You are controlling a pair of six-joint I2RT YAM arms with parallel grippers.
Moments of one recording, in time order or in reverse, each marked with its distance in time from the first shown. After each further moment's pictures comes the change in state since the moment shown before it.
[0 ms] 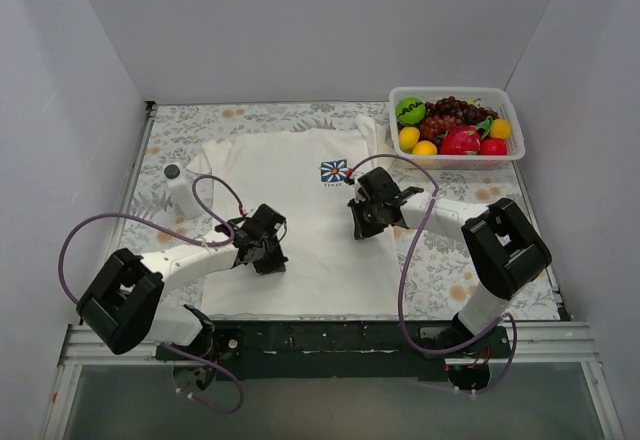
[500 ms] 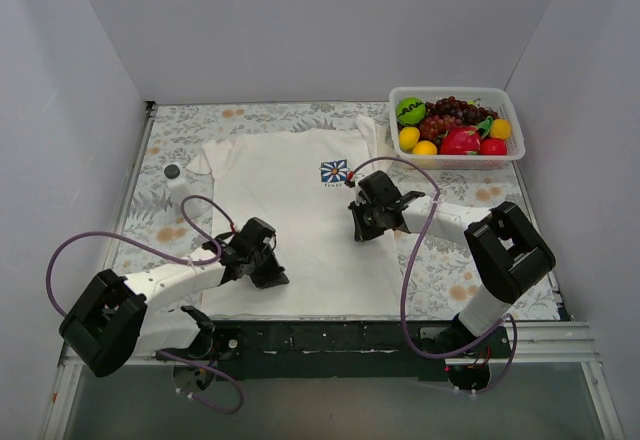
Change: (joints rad) left arm 0.003 -0.170 -0.177 0.093 0.125 -0.181; right arm 0.020 -0.044 -0.058 0.032 0.020 0.013
